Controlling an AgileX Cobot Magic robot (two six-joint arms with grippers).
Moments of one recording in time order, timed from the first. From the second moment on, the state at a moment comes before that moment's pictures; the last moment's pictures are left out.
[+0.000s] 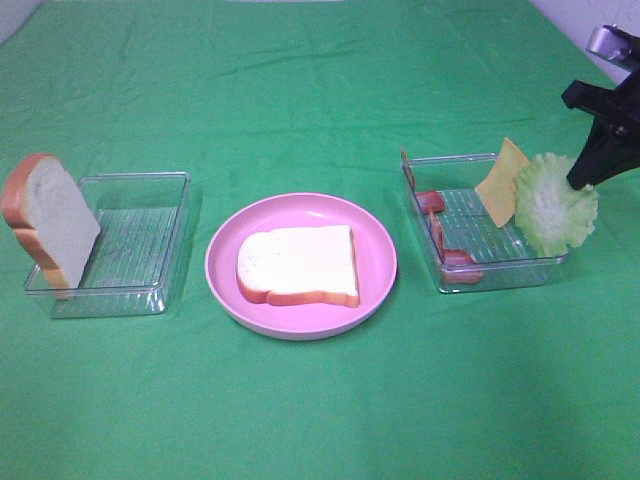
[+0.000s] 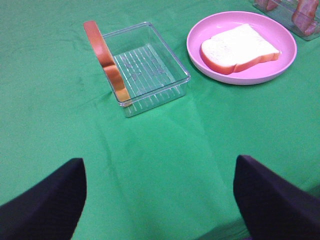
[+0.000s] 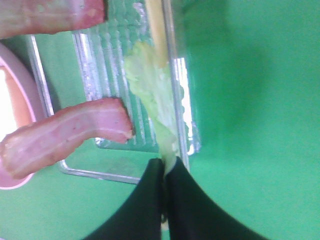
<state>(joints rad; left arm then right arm) -0.38 0.05 -0.50 0.02 1.06 0.01 -0.17 1.99 -1.50 0.47 1.14 -0.33</state>
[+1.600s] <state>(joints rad) -0.38 0.05 -0.50 0.02 1.06 0.01 0.44 1.92 -1.48 0.95 0.97 -0.49</state>
